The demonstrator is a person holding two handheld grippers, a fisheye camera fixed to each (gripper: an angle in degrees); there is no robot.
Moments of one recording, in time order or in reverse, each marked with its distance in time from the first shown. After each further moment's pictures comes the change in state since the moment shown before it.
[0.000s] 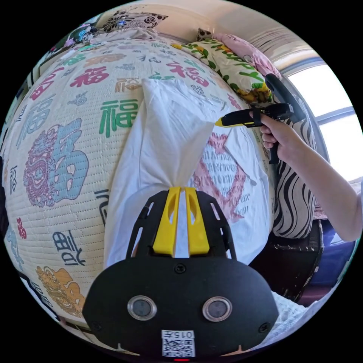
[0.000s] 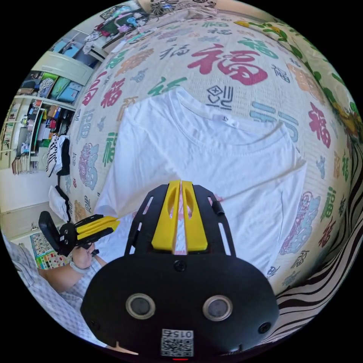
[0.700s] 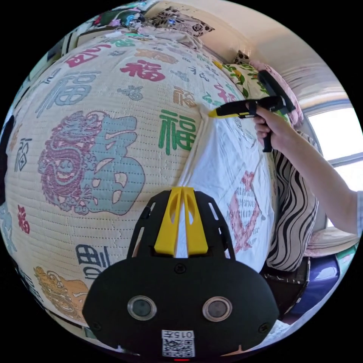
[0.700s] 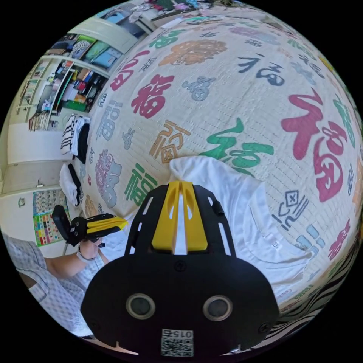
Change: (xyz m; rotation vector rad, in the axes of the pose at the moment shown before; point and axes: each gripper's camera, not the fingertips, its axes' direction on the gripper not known) left arm -0.092 -0.026 -0.018 0.101 0.009 -0.230; right arm -0.077 -0.151 -0.032 -0.129 -0.102 -0.324
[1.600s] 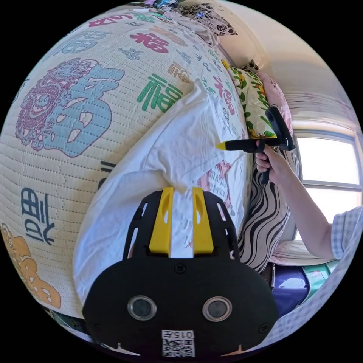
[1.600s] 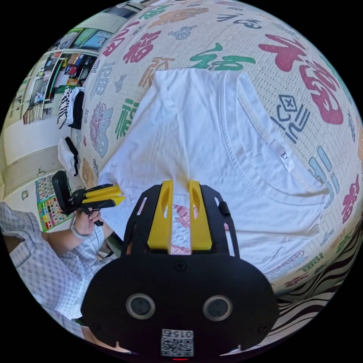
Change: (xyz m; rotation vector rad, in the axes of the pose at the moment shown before) left arm -0.017 -0.030 0.008 -0.065 0.225 -0.175; right arm -0.007 0.080 -0.053 -0.218 -0.018 0.038
